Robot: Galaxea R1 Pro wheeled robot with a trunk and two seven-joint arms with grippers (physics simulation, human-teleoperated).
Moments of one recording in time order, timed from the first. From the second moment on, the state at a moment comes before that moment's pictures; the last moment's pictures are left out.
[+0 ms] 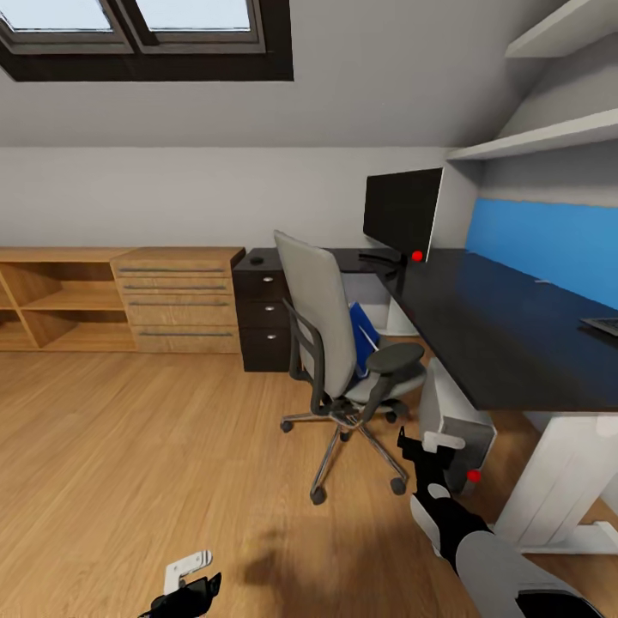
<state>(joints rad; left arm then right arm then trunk) -0.20 -0.02 0.12 -0.71 0.22 0.18 -0.01 -0.72 0.01 0.00 -0.30 -0.06 -0.43 -0.29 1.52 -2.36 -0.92</state>
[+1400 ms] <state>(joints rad) -0.22 -0.09 0.07 -0.82 0.17 0.24 0.04 -0.72 0.00 0.00 -0.35 -0.06 -0.43 -0.28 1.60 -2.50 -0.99</state>
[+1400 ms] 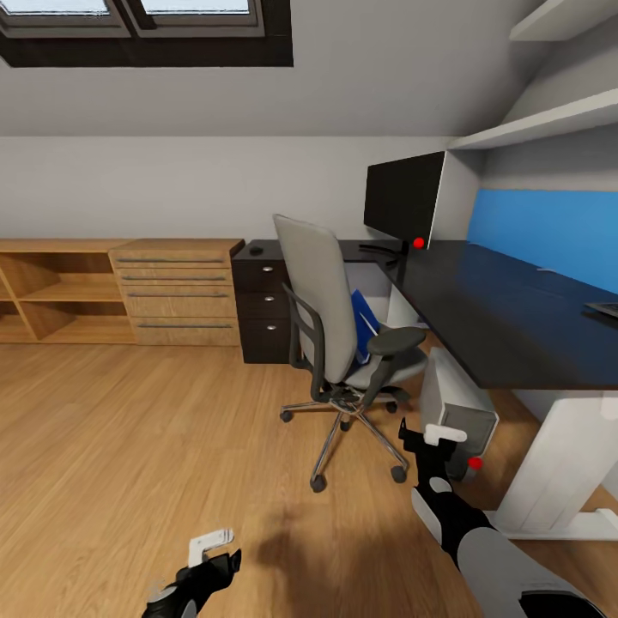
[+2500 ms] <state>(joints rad) -0.22 -0.08 0.05 -0.76 0.17 0.15 0.04 -0.72 0.00 0.00 -0.34 -0.05 -0.44 -0.28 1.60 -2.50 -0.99</state>
